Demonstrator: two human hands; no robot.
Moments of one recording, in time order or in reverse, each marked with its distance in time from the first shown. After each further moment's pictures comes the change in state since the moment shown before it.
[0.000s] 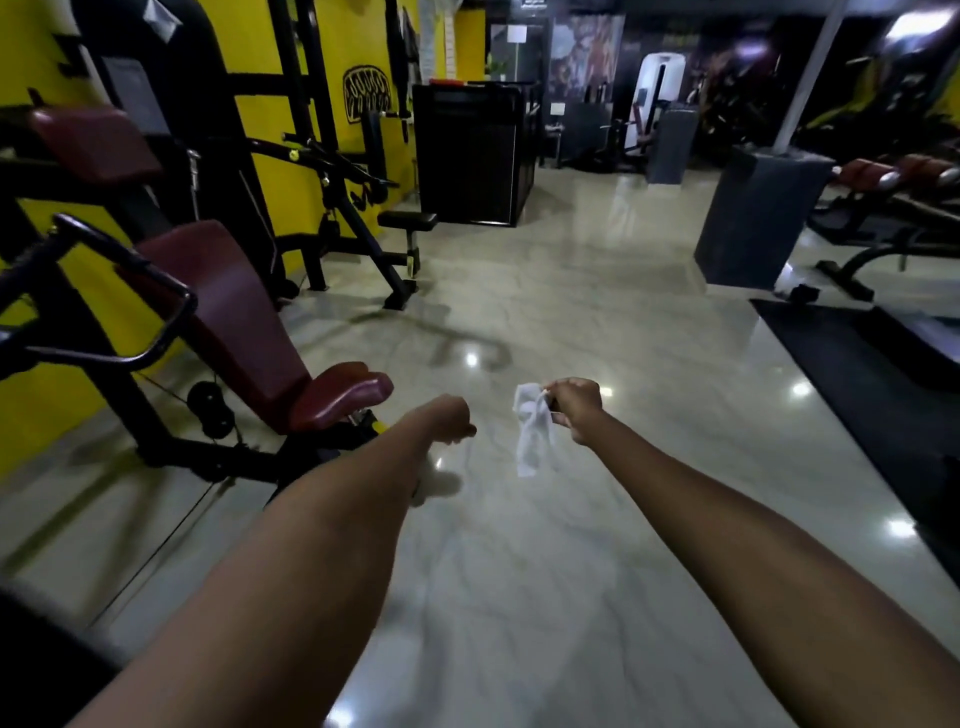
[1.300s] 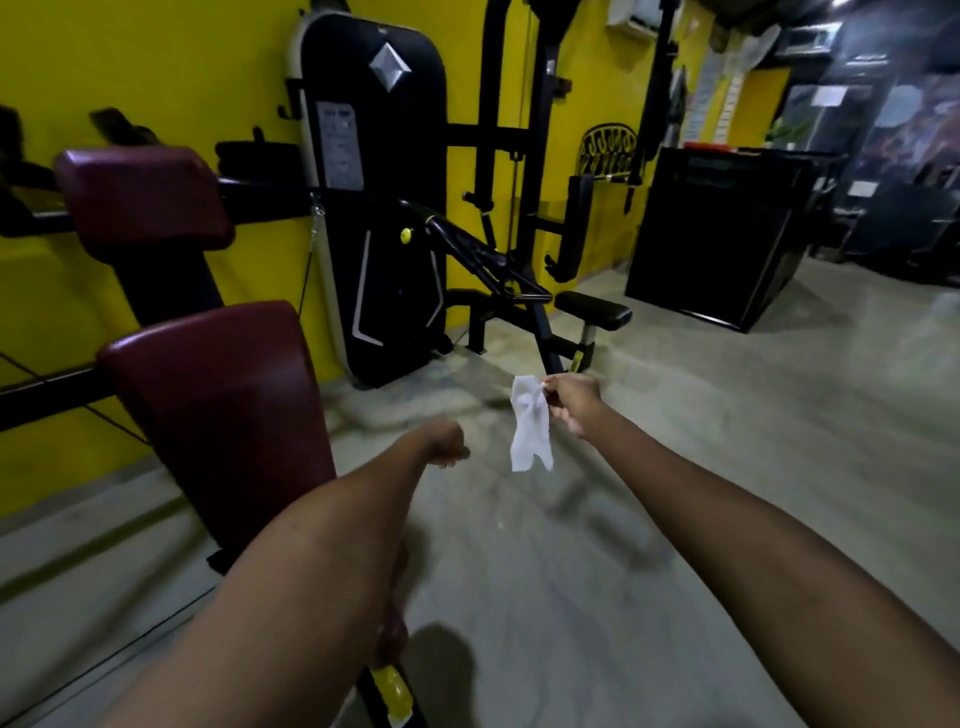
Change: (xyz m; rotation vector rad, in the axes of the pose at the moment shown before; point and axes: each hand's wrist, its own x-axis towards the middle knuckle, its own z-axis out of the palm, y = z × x) left_hand 0.611 -0.110 -0.317 -0.048 0.196 -0.310; right_hand 0.624 -0.236 0.446 -0.101 -0.592 -0.024
